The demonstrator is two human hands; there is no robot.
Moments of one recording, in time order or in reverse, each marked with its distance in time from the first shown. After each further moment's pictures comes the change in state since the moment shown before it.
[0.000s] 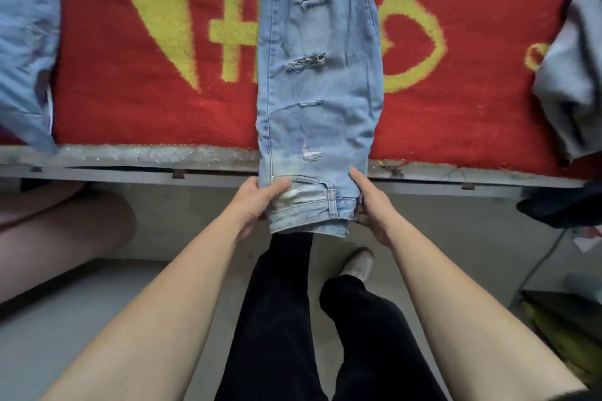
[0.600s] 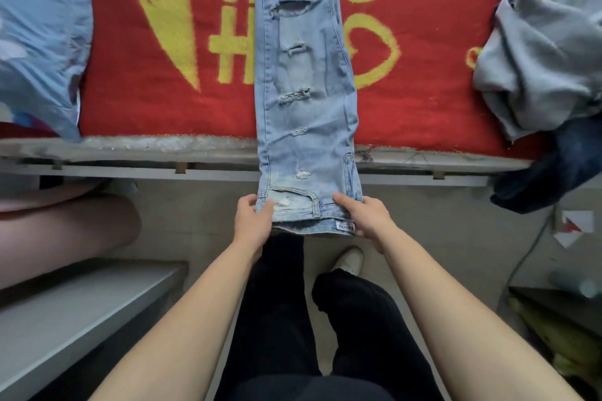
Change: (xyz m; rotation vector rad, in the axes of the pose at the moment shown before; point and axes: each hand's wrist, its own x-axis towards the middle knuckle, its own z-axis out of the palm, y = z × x) left_hand -0.095 -0.070 0.049 0.142 0.361 0.126; right_hand -0.097 0.051 -0.031 -0.158 0.164 -0.122
